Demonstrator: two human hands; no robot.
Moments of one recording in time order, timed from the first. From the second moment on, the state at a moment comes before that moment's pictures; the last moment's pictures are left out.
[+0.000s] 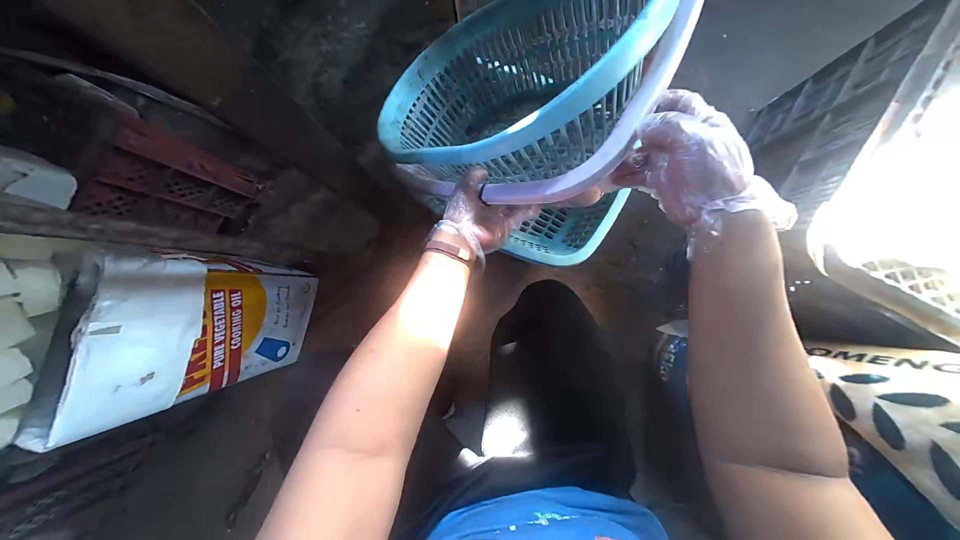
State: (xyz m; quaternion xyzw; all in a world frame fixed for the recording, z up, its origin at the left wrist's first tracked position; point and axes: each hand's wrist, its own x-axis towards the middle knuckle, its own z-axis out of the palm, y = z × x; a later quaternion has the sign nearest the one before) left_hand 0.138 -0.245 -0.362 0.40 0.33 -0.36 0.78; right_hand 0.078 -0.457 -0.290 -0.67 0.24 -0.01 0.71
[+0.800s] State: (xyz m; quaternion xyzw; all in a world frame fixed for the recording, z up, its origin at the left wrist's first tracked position) left_hand 0.156 -0.217 -0.337 0.64 0.33 -0.32 0.62; right_hand 0.069 -0.465 -0.321 -0.61 0.35 0.05 0.71
